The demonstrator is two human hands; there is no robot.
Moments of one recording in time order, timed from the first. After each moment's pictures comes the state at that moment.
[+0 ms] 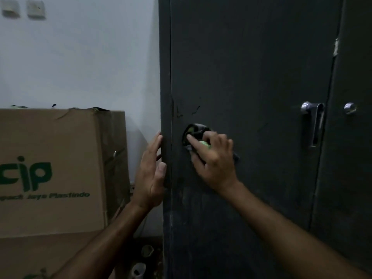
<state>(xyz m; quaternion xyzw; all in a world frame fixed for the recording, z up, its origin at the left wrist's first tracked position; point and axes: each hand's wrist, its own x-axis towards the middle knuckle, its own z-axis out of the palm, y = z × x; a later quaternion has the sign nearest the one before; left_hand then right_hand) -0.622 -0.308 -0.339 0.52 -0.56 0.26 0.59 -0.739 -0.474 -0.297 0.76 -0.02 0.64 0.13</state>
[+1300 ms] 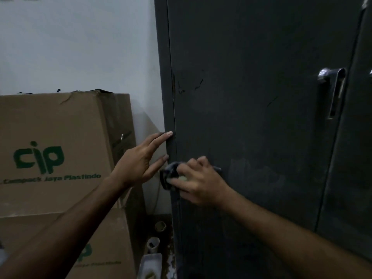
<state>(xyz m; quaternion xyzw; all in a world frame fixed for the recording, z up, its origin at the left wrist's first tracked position) -0.566 -0.265 -0.335 0.65 -0.64 0.32 0.26 -0.722 -0.460 -0.393 0.82 0.18 0.45 0.29</state>
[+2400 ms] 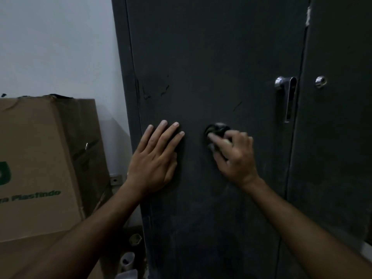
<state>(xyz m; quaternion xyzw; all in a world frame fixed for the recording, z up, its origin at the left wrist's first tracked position) -0.637 -0.356 -0.331 0.60 -0.56 0.56 0.16 -0.810 -0.566 -0.348 0.74 -0.06 0.65 0.19</state>
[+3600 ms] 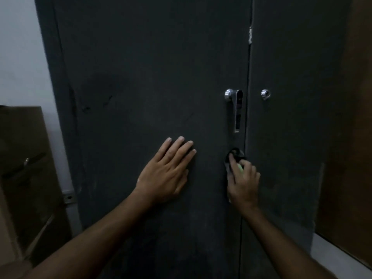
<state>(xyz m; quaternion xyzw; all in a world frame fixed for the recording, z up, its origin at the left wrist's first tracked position) -0.712 -0.470 -0.338 0.54 -0.63 0.55 0.09 -0.898 -0.677 -0.431 0.69 -0.31 0.63 0.17</state>
